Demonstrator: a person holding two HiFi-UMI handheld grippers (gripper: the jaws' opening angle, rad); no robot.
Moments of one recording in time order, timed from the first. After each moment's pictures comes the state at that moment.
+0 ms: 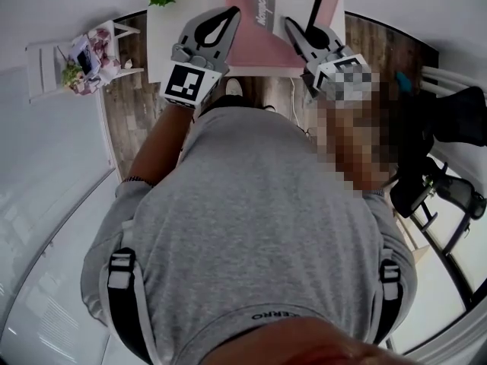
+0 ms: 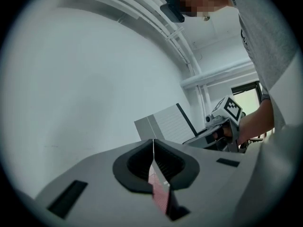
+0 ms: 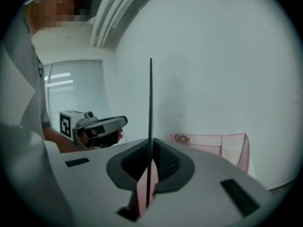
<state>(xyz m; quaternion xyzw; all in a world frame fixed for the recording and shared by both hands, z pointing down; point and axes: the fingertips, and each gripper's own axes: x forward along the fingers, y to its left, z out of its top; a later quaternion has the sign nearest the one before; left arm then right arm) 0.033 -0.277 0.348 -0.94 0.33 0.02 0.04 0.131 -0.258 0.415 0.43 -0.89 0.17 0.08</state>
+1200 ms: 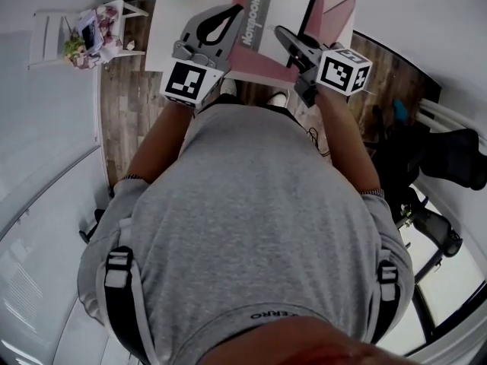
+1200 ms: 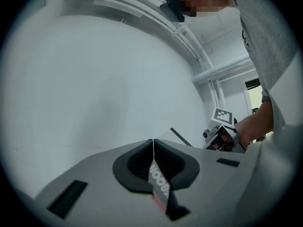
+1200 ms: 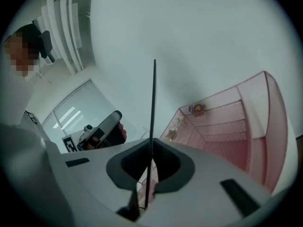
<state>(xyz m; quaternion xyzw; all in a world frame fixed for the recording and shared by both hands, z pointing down) 0.046 -0.295 0.342 -0.91 0.41 0.01 0.04 0.126 -0.279 0.457 0.29 -0.86 0.42 0.03</state>
